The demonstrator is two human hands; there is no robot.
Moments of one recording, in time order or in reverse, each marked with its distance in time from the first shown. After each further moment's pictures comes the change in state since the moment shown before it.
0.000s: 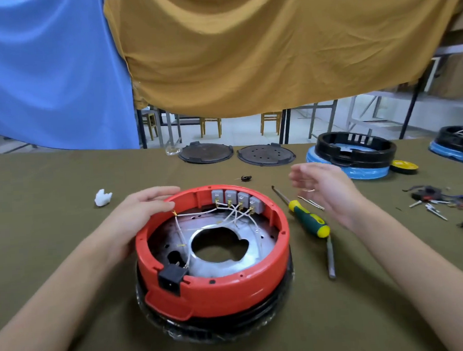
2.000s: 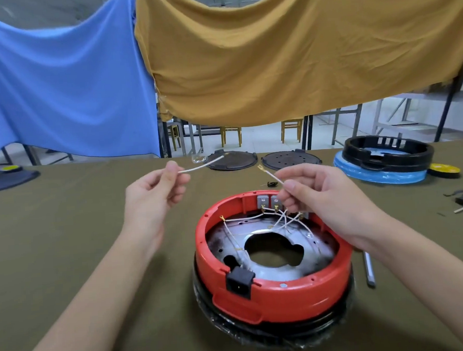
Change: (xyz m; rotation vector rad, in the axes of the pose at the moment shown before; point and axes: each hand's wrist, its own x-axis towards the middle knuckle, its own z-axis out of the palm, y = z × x) left_hand -0.004 0.011 -0.009 -0.340 0.274 0.408; right_hand -0.070 -0.031 0.058 -0.091 -0.312 -0.253
